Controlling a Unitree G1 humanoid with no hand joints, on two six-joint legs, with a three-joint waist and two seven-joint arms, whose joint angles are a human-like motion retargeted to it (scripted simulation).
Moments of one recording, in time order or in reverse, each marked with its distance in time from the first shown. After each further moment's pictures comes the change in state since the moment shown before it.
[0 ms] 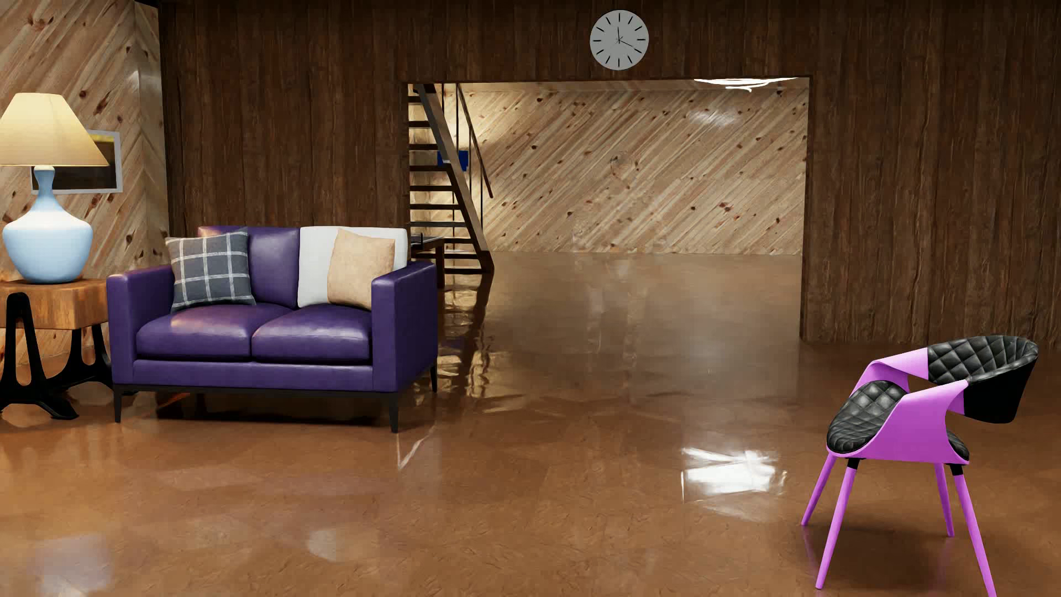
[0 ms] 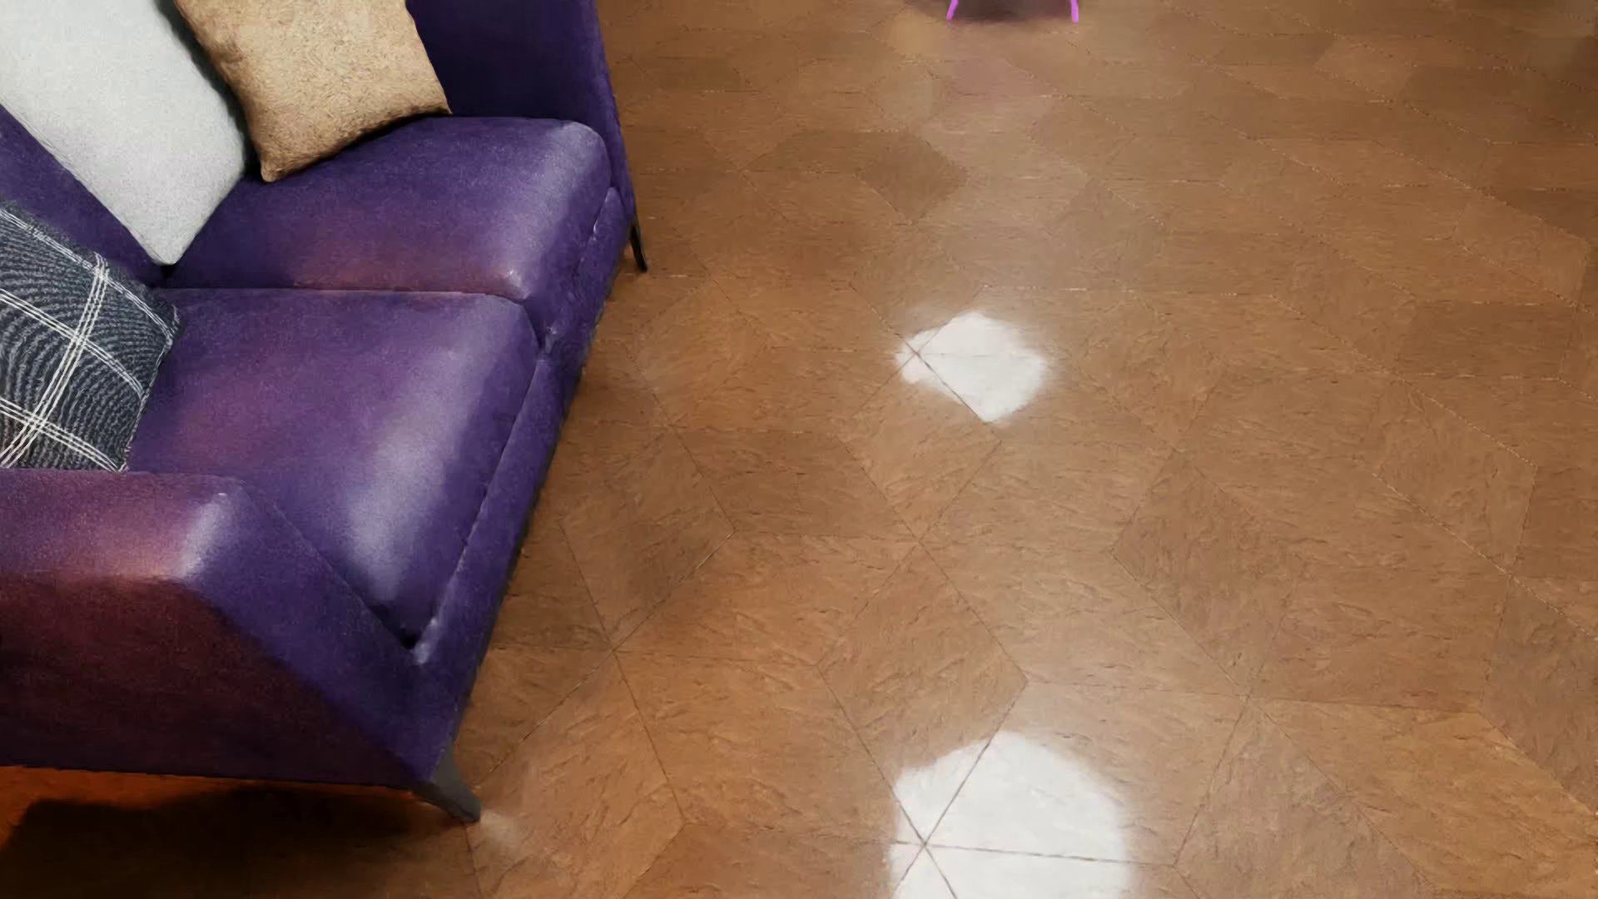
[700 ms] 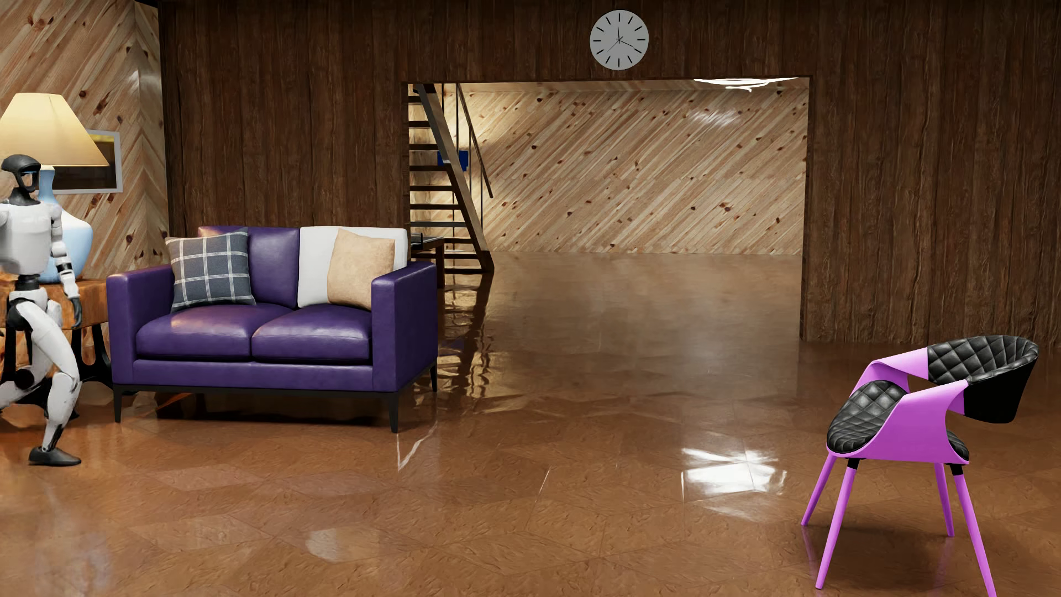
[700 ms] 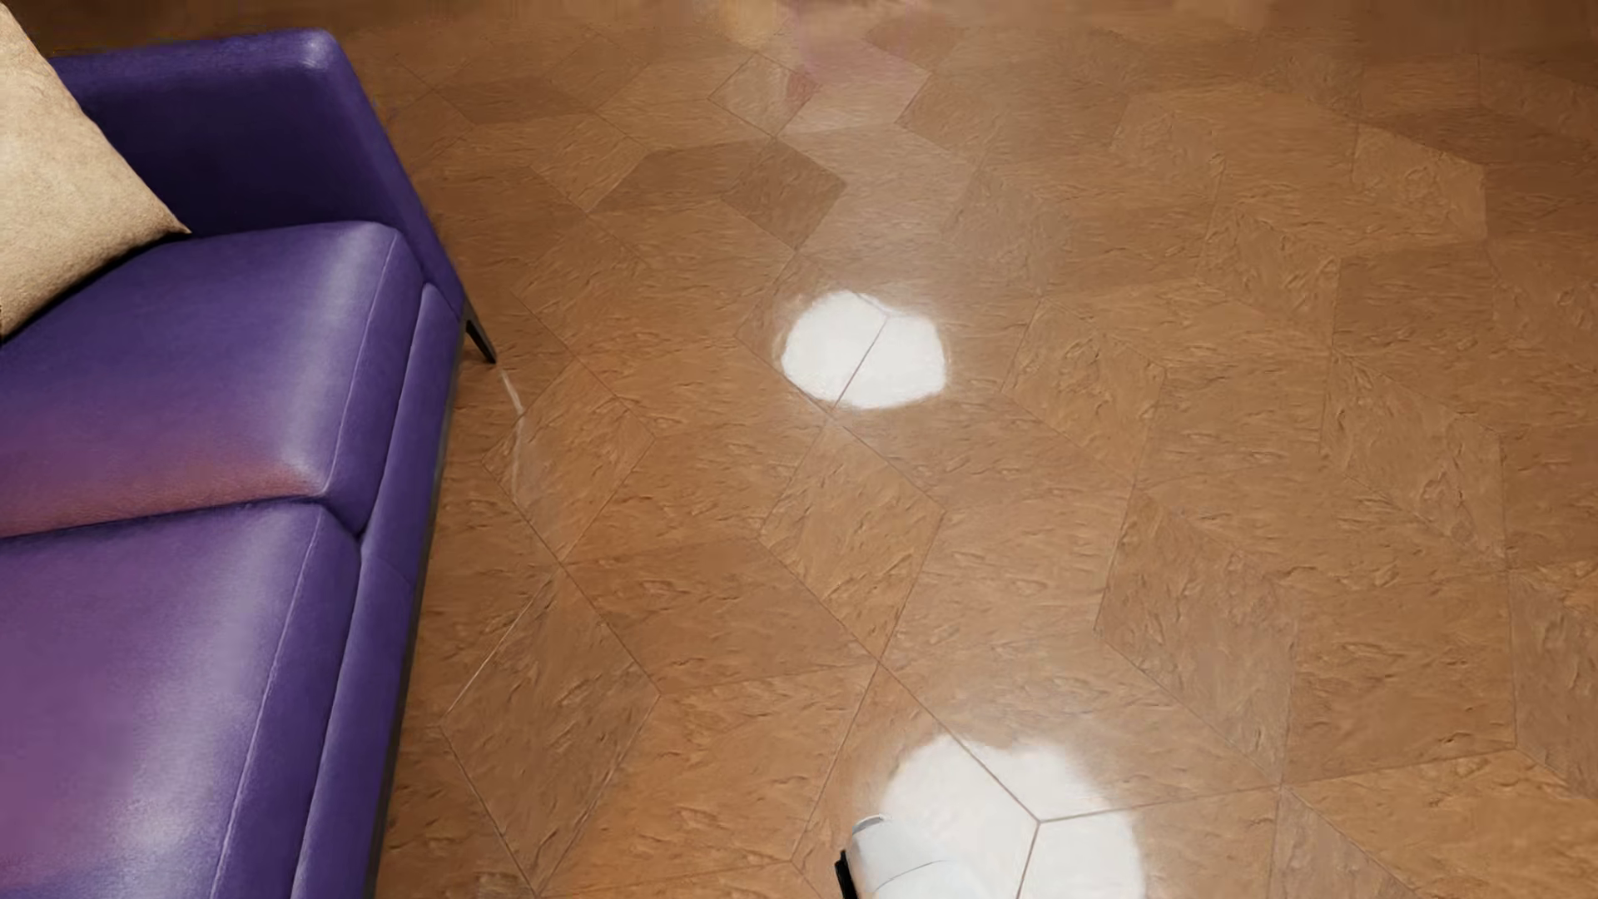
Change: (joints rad) body 0.370 -0.591 -0.300 0.129 -0.012 0.046 0.000 0.000 0.060 0.235 0.656 -0.040 0.138 0.100 -0.080 0.007 -0.009 0.000 0.000 0.001 -0.093 -0.028 0.126 0.000 0.000 0.000 0.000 0.000 0.000
